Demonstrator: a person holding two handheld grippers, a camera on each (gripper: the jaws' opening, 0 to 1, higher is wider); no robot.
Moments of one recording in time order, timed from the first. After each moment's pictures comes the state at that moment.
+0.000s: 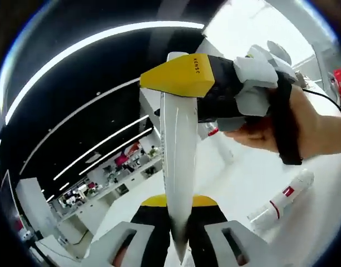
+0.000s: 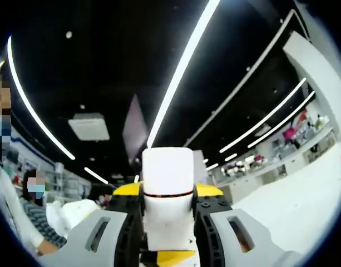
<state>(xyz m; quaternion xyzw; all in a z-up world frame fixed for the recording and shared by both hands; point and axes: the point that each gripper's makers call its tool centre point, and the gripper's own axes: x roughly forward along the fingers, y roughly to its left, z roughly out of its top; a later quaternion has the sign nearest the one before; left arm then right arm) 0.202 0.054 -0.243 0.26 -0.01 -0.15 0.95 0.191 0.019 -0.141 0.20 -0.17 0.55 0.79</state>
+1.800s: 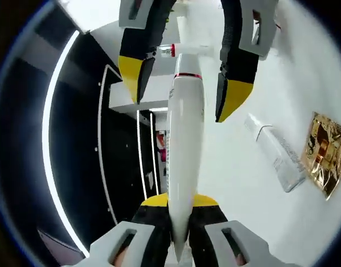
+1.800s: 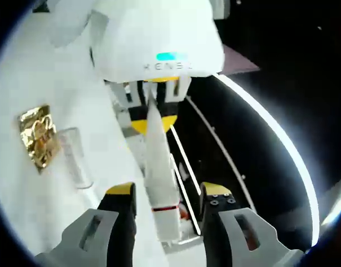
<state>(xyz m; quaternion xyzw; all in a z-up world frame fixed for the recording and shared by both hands) 0.220 0.156 -0.225 0.70 0.03 0.01 0.71 0.209 0.074 -0.224 -0.60 -0.30 0.19 0.72</state>
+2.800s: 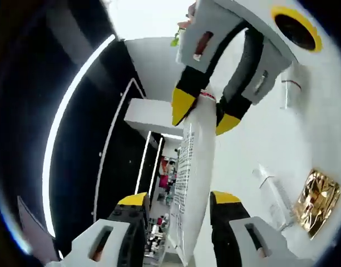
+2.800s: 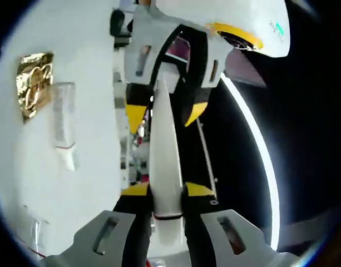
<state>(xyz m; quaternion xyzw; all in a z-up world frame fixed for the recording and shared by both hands) 0.212 0.122 -0.205 0.55 -0.07 -0.09 0.83 0.210 0.049 -0.191 -0.67 -0.31 0.08 0.67</state>
